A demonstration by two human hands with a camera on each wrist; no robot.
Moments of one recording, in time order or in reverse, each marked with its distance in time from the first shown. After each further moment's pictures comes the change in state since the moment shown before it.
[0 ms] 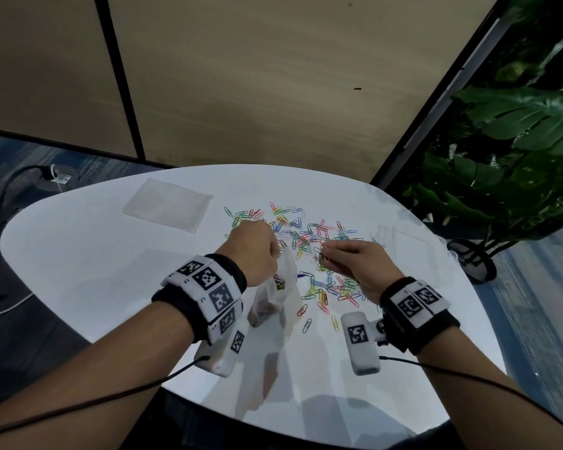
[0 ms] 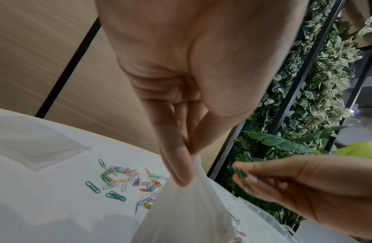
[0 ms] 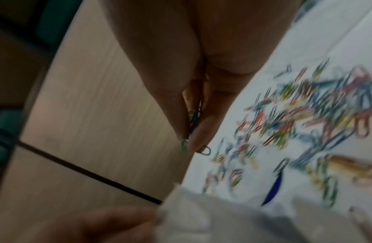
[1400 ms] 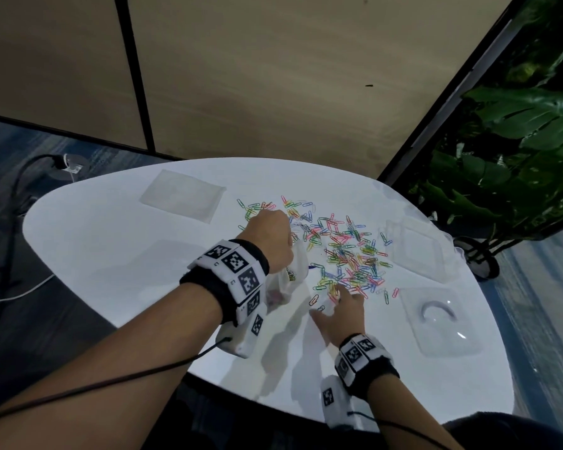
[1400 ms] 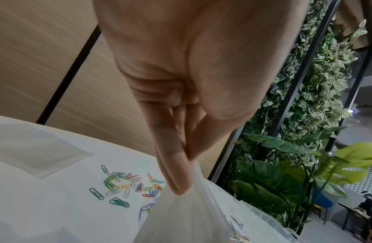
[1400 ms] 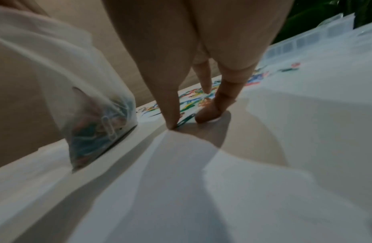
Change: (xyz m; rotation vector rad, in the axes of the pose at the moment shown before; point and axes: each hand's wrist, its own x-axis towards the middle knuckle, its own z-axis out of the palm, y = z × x) left_hand -0.006 -0.004 -0.006 0.057 -0.017 0.021; right_hand -0.018 0.131 0.023 -0.964 0.283 0.088
